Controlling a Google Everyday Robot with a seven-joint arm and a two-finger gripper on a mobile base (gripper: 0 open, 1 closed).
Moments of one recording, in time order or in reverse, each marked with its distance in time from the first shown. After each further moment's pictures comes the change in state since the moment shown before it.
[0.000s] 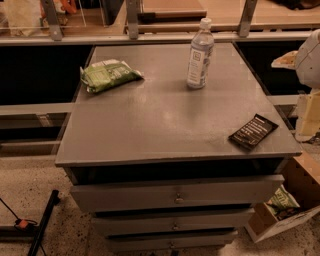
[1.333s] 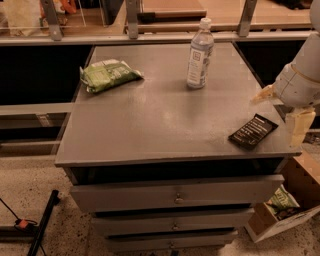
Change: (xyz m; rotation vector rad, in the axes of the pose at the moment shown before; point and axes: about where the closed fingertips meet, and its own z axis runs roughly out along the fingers) arm 0.010 0.013 0.083 -0.257 -0.127 -0.290
